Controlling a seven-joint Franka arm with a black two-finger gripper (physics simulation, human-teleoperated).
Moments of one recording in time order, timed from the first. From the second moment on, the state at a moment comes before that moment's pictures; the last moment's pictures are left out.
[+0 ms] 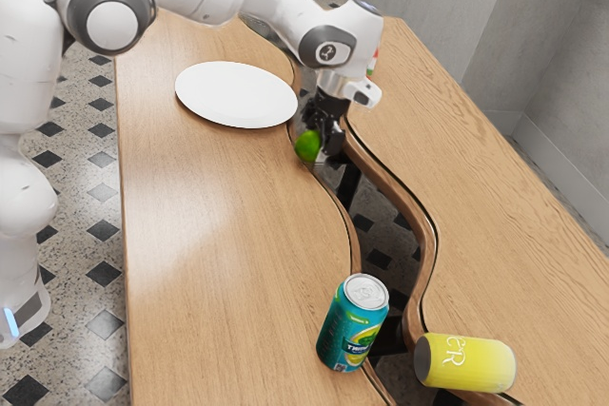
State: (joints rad) arm 0.59 0.31 -0.41 -1.67 0.10 1.84 0.05
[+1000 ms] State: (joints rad) arm 0.32 0.00 0.37 -1.77 0.09 1.70 0.26
